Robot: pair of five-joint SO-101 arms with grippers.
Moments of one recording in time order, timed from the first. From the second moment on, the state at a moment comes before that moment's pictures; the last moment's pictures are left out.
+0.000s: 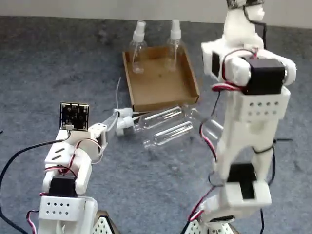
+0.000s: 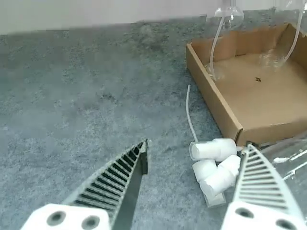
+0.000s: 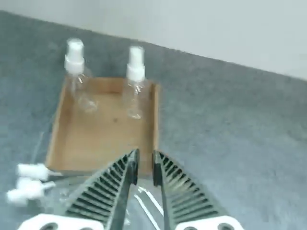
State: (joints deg) left arm -3.6 -82.7 80.2 35.9 1.5; right arm -7.0 0.8 -53.3 100.1 12.9
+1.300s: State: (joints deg) left arm -3.6 -82.7 80.6 35.9 1.5; right arm -4.0 -0.2 25.5 58.5 40.7
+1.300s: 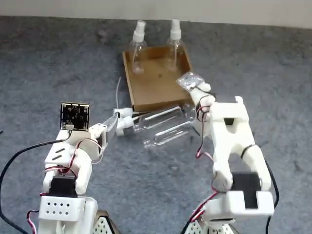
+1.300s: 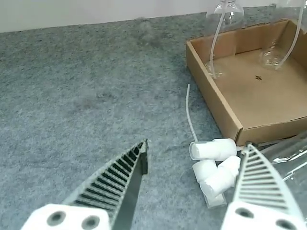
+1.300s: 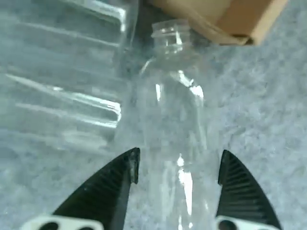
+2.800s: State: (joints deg) left arm 2.0 -14.7 30.5 59.1 -19.6; right arm 6.6 -29.8 59.6 52.8 20.1
